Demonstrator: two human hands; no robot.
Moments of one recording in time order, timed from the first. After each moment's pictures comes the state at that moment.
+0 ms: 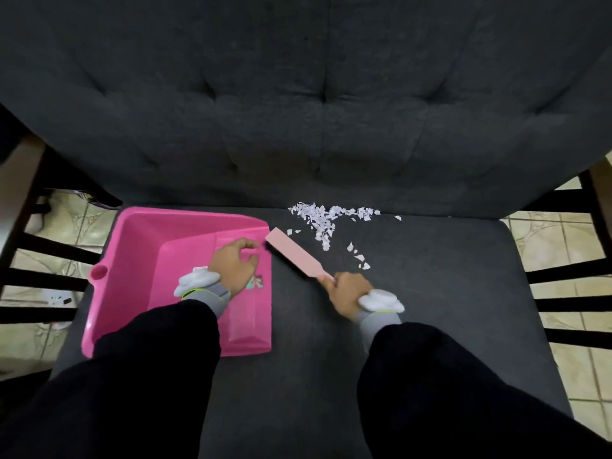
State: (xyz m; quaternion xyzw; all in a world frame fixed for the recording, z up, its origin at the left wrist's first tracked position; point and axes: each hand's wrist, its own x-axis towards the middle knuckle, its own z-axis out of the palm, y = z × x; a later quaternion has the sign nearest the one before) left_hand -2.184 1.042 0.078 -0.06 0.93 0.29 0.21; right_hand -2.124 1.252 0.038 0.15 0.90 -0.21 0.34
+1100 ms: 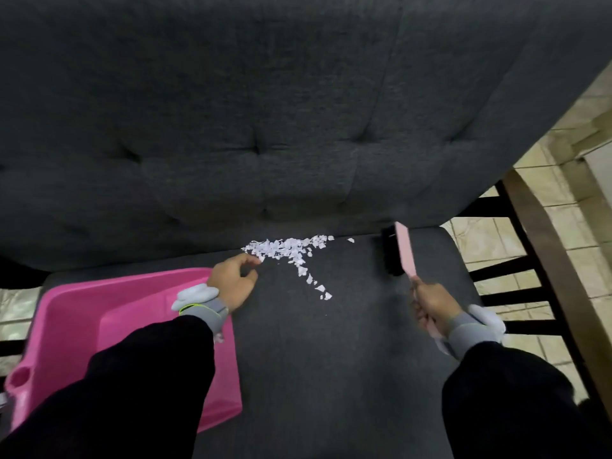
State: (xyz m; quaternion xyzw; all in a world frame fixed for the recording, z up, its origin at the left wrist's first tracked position) left_hand -2.242 1.117 0.074 0.02 0.91 0.31 0.26; right_hand -2.111 1.422 0.086 0.60 0.62 -0.49 0.16
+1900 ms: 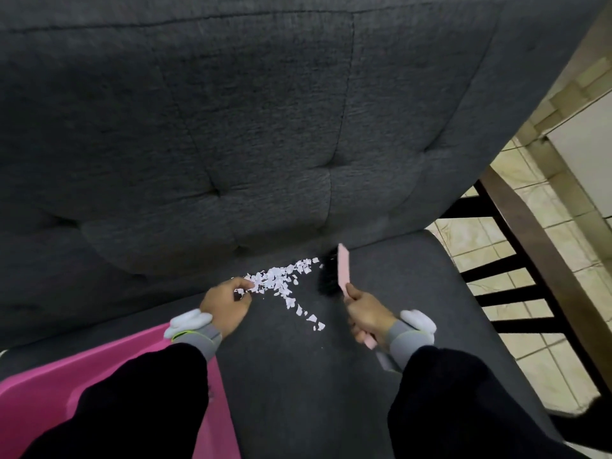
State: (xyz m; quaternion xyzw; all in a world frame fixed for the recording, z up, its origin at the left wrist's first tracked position) left_hand -2.281 1.143 0.045 0.06 0.91 0.28 0.30; right_hand -2.163 1.355 0.072 0.50 0.60 -0.56 0.27
